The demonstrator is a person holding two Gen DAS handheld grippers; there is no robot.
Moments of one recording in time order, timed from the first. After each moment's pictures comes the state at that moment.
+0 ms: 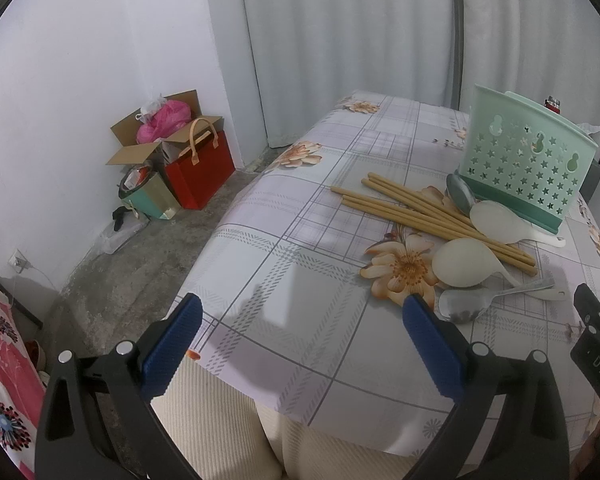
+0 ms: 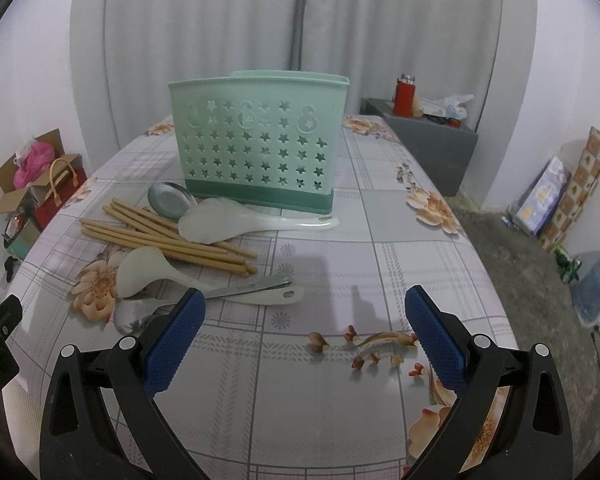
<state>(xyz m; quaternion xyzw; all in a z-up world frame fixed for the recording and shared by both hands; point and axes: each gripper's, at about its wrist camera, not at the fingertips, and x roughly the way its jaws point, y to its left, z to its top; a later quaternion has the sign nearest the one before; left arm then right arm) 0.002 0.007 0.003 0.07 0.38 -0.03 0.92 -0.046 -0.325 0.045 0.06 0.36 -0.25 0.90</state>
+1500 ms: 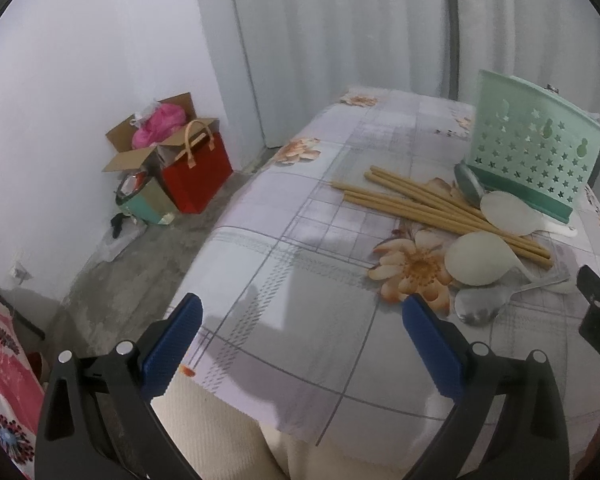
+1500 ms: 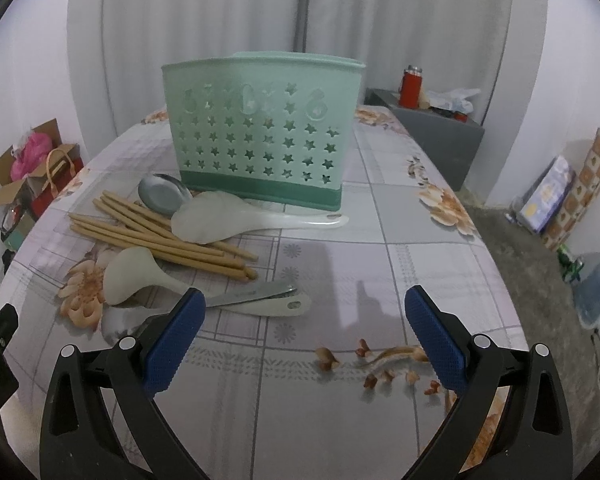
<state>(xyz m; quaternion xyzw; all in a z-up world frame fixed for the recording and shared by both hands) 0.013 0.009 -0.010 0.09 0.38 -0.04 0.92 -0.026 -0.331 0.034 0.06 0.38 -0.24 0.89</state>
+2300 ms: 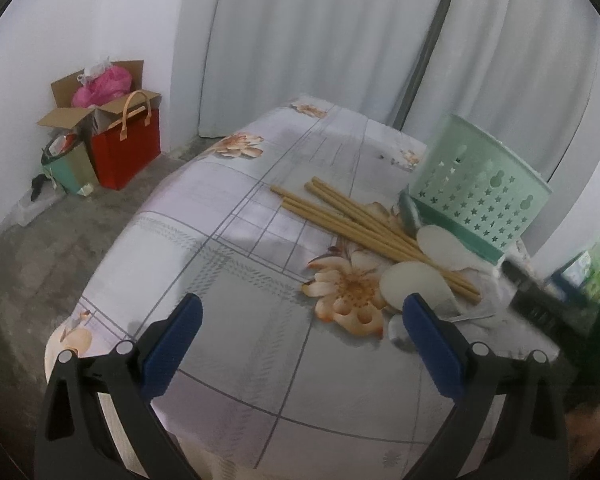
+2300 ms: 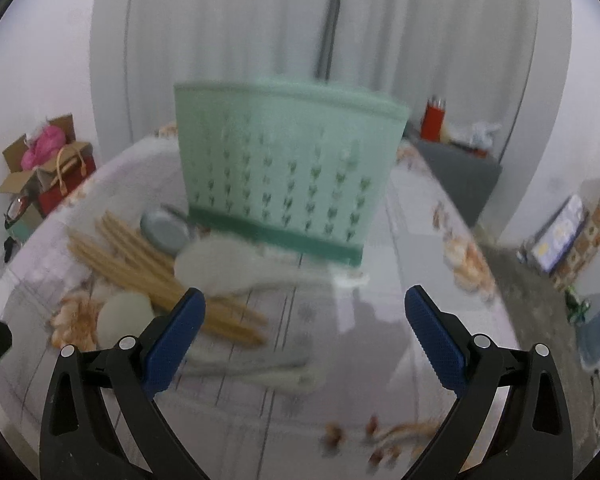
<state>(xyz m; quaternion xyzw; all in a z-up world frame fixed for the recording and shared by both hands) 0.029 0.023 -0.020 -0.05 0.38 -0.16 0.91 0.009 -0.344 0.042 0.01 0.34 -0.21 0.92</state>
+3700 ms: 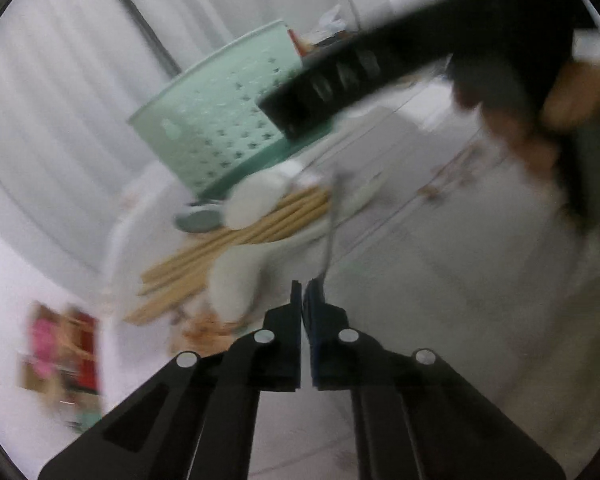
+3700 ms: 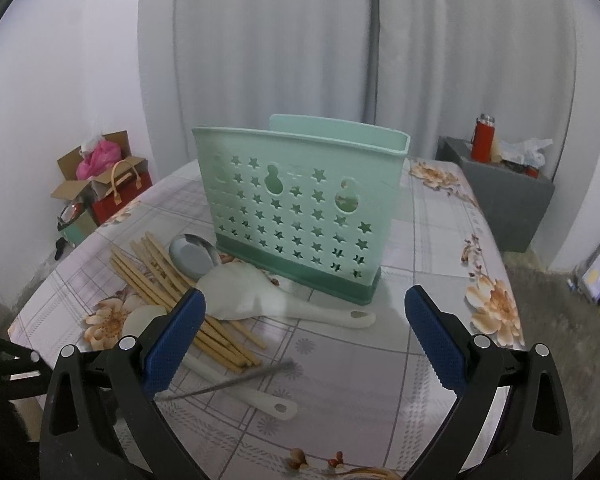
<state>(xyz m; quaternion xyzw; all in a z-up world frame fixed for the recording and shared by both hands) -0.029 -0.107 -0.024 0.35 0.29 -0.41 0.79 0.002 -0.385 0.056 0.04 0.32 -0.09 0.94</state>
